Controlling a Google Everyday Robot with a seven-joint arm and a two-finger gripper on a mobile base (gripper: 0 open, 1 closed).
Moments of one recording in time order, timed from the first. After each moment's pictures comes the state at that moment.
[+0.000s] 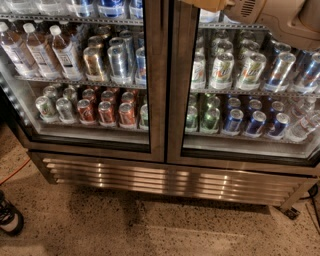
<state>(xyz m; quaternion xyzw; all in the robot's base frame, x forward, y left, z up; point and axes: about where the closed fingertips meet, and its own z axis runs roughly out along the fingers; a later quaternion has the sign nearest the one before) 0.649 -0.078 1.117 -0.41 0.51 0.38 0.65</state>
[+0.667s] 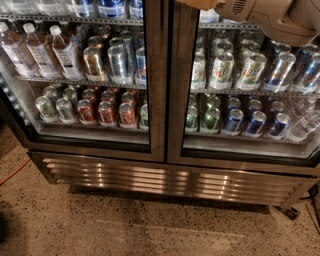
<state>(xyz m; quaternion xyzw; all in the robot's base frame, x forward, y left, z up) 0.651 -0.058 1.119 -0.42 0.50 0.40 0.64</state>
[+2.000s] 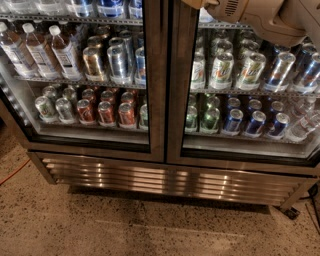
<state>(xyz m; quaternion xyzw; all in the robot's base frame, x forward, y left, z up) 0.649 -0.041 1.116 -0.43 0.50 0.43 0.63</state>
